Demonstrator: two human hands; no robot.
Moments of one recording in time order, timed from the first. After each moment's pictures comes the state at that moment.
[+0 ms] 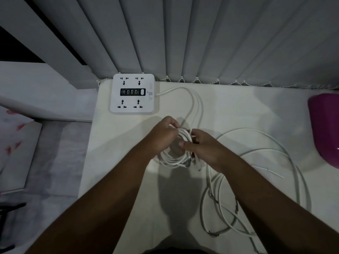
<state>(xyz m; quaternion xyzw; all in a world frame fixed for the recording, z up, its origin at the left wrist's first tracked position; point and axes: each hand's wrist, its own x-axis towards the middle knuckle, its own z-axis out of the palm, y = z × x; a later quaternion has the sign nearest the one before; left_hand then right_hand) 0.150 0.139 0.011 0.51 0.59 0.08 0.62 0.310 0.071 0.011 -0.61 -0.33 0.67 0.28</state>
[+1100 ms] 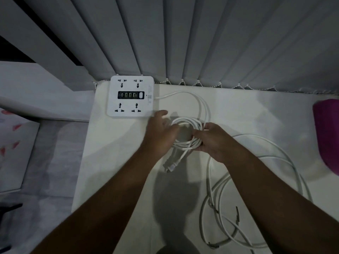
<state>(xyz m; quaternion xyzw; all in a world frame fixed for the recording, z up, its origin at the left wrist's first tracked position) 0.159 0.146 0.003 0.50 0.64 0.23 0.53 0.326 0.114 0.000 -0.66 -0.17 0.65 0.33</state>
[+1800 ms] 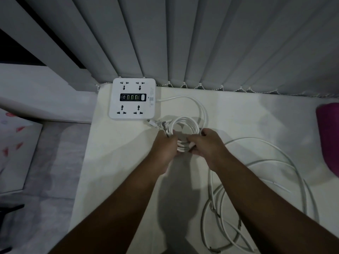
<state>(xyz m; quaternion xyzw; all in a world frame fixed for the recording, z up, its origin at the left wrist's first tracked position) 0.172 0.127 0.002 0.28 0.65 0.23 0.67 0.302 0.110 -0.005 -0.73 -0.17 0.57 0.33</state>
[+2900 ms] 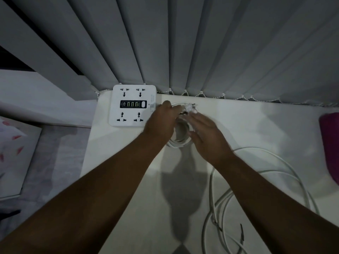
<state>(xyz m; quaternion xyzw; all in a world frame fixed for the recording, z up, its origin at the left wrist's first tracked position) 0.170 0.220 -0.004 0.82 0.52 0.02 0.22 0.332 0.135 -0.029 -0.62 -0.69 0.23 0.28</state>
